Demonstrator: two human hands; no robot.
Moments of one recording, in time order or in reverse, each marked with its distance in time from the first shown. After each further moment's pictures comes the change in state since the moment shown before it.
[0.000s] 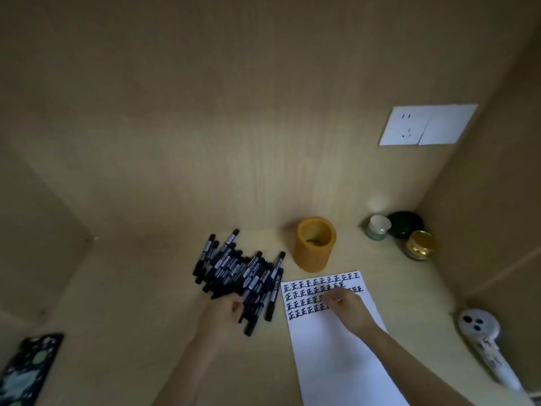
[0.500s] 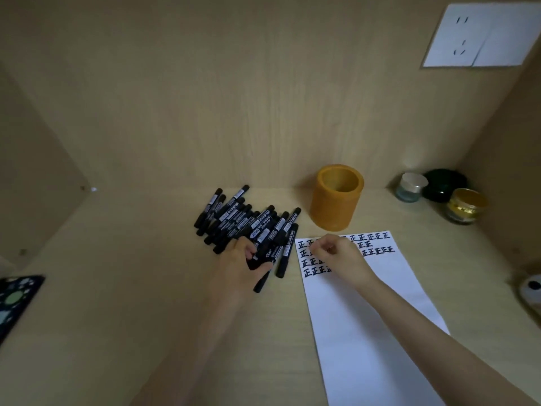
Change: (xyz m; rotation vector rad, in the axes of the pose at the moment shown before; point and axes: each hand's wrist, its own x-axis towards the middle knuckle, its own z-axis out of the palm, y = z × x) left_hand 0.016 -0.017 0.051 -0.017 0.355 0.153; right_hand 0.036 -0.002 0.059 0.177 0.087 -0.236
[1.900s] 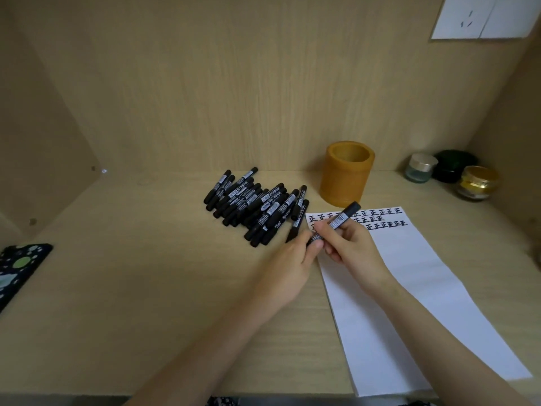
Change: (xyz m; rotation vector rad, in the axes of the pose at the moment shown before) left_hand -0.051 0.030 0.039 -0.250 -0.184 0.377; right_hand -0.064 -0.020 0.027 0.589 0.022 -0.196
